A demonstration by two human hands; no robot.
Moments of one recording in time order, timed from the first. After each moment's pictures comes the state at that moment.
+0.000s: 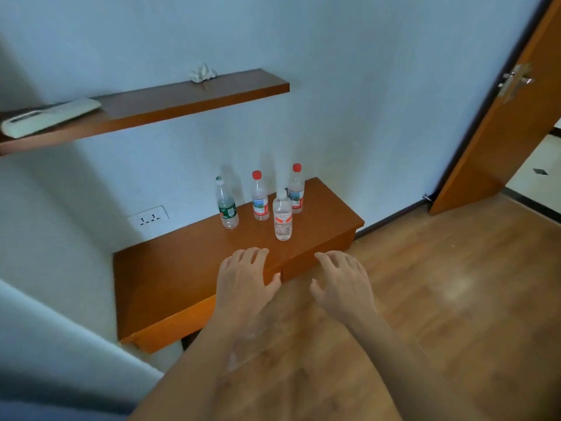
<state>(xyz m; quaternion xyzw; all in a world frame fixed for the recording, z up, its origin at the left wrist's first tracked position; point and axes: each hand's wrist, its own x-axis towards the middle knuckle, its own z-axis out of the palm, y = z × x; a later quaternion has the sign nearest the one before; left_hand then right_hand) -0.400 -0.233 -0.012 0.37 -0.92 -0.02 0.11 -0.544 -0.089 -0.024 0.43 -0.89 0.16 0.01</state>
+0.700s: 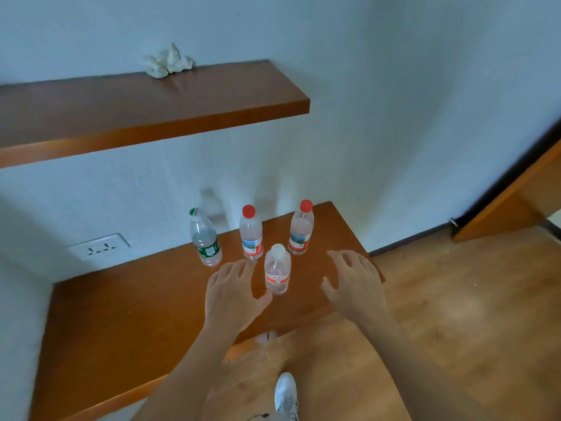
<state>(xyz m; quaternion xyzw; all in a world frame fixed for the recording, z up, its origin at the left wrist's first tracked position) -0.564 -0.406 -0.079 0.45 -0.89 -0.06 0.10 -0.765 -0.273 -0.064 0.45 -0.89 0.11 -0.01</state>
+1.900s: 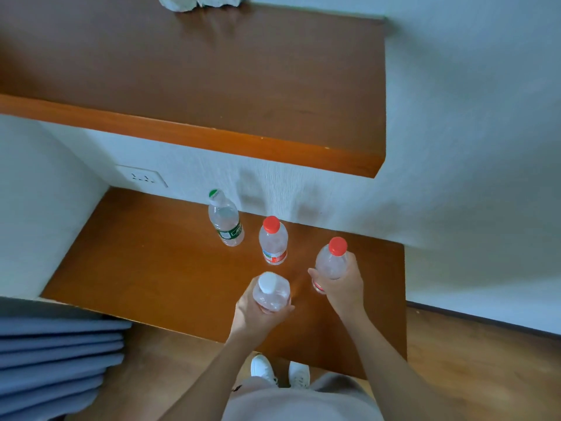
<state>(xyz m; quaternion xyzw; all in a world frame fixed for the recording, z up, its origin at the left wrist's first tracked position) -0.681 -0.409 -0.170 0.66 -0.52 -0.45 0.31 -0.874 -0.453 -0.157 0.43 -0.76 0.33 -0.37</state>
